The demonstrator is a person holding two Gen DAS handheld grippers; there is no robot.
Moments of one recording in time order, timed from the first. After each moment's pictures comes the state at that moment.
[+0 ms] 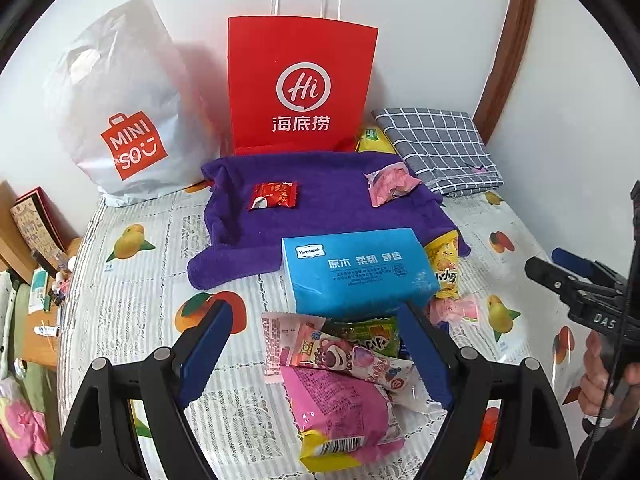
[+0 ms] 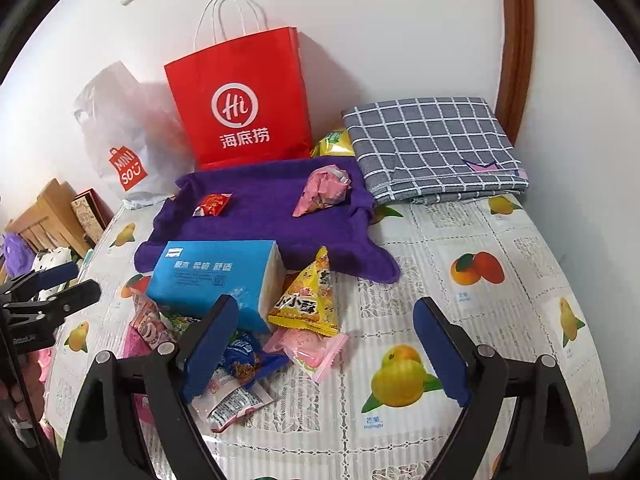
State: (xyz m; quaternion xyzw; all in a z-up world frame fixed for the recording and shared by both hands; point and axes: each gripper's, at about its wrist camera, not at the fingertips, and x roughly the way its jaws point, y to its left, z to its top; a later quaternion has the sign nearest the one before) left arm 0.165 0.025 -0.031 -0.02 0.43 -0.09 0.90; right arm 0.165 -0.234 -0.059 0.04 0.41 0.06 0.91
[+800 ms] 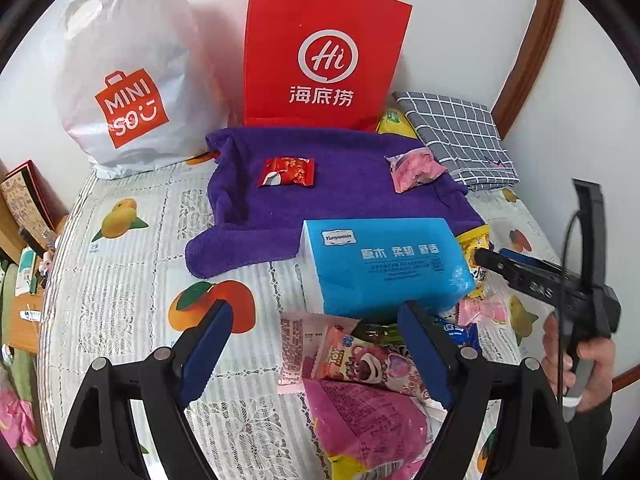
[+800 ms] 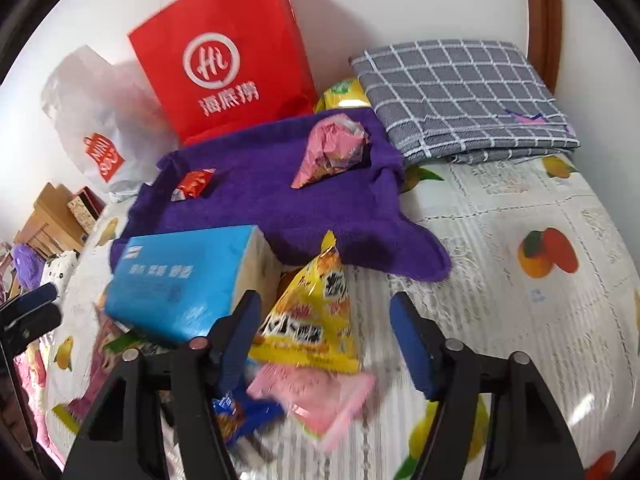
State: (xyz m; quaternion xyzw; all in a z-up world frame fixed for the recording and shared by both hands) left arm 0.193 0.046 -0.069 -0.04 0.46 -0.08 0.88; right arm 0.243 -0.217 -0.139 0.08 0.46 0.08 0.88
